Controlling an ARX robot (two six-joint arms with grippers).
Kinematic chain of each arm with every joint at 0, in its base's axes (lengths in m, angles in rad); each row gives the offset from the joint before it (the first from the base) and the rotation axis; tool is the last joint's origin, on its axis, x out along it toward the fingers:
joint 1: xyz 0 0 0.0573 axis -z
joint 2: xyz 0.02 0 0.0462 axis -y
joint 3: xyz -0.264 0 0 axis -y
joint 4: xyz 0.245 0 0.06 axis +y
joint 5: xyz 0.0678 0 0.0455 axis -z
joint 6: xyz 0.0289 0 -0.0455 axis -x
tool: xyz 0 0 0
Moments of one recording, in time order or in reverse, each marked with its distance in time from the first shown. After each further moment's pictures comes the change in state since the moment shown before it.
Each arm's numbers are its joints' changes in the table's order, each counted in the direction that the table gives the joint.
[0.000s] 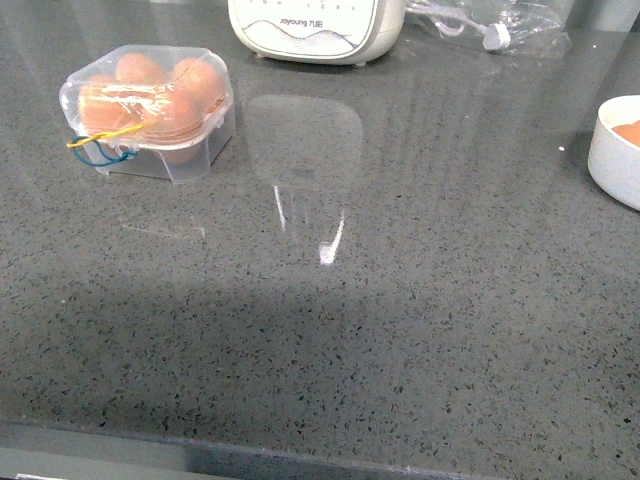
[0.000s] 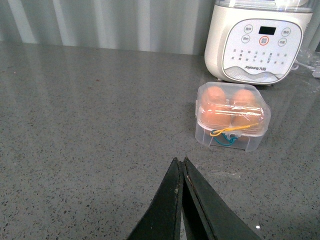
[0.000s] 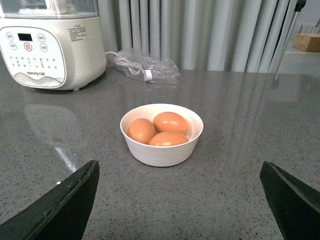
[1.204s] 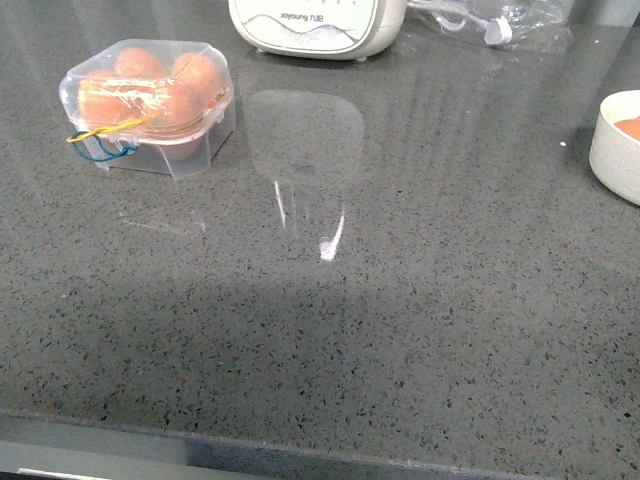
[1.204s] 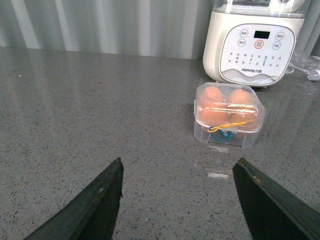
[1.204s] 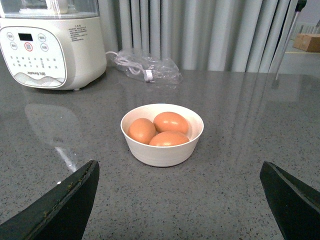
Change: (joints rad) left arm 0.000 0.266 -0.024 0.216 0.000 0.004; right arm 0.000 0.000 0.000 0.000 0.000 0.000
